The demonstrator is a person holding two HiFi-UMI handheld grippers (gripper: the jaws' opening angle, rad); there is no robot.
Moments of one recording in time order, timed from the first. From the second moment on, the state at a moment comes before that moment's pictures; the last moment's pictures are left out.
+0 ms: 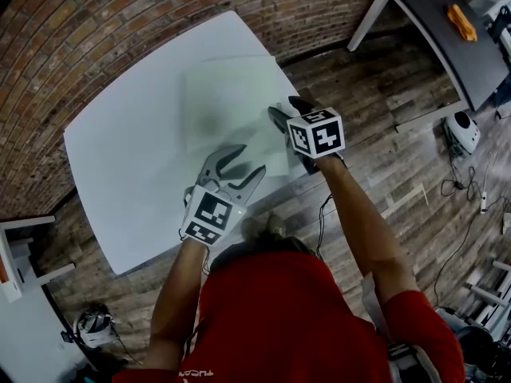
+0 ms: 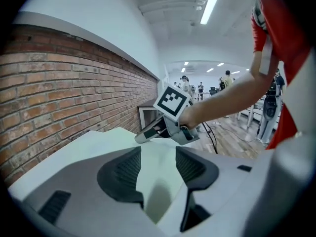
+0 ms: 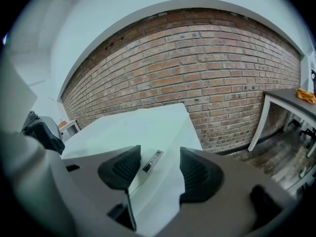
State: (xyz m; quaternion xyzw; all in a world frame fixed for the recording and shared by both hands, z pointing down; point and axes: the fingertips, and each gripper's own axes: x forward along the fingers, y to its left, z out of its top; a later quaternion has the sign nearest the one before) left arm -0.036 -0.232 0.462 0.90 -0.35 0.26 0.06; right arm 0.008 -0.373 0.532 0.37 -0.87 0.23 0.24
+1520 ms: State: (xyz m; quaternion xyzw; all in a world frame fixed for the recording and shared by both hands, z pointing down) left arm -0.085 -0.226 0.307 0.89 -0.45 0.01 0.01; right arm -0.003 -0.258 0.319 0.33 -0.94 0.00 0.03
